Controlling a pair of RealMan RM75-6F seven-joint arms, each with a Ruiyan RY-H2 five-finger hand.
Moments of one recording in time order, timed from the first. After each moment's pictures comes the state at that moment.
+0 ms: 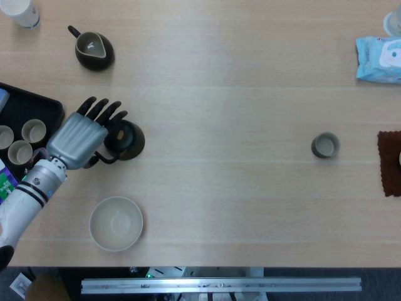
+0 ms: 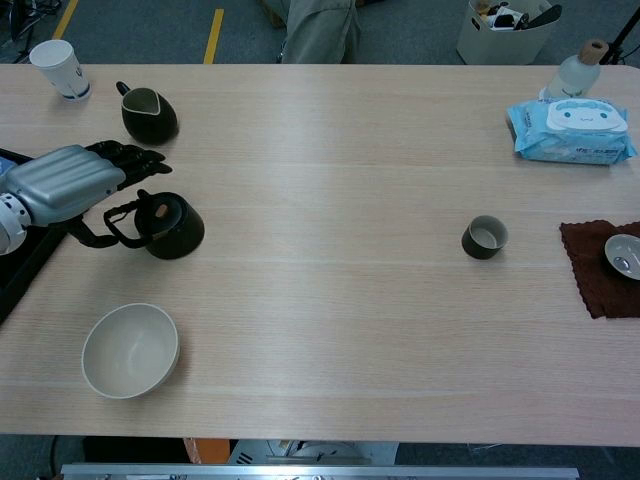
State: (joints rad) left arm -0.55 -1.31 -0.02 -1.51 1.44 0.89 0.35; right arm 0.12 -1.04 0.07 -1.60 -1.49 1.45 0.06
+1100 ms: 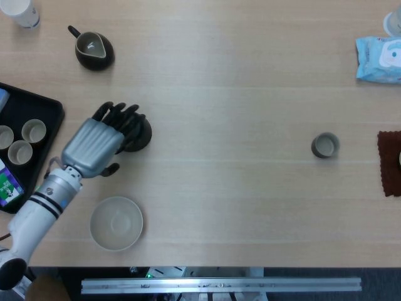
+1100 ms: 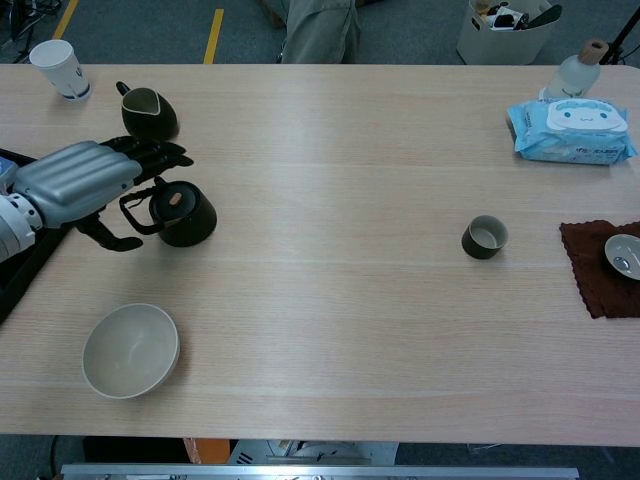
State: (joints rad) left arm -0.56 -1.28 -0.02 -1.75 1.33 0.95 0.45; right arm 0.11 -1.06 0.07 -1.55 -1.50 1.45 0.12
